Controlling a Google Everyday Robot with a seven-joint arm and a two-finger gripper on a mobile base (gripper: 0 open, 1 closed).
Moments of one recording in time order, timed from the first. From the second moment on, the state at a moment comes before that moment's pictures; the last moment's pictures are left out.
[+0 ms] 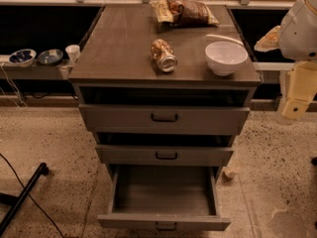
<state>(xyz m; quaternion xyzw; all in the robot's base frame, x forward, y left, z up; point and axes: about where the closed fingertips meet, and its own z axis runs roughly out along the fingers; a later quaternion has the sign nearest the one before) 0.457 -0.220 0.959 -0.67 0.74 0.00 0.12</state>
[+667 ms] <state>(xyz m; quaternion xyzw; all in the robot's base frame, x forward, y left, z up) 0.484 -0.195 0.957 -0.67 0.73 0.02 0.15</state>
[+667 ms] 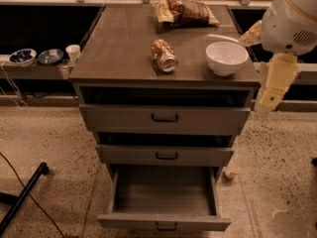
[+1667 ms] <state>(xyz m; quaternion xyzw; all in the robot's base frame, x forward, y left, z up) 0.642 -0.088 0.952 -0.53 0.83 0.01 0.19</state>
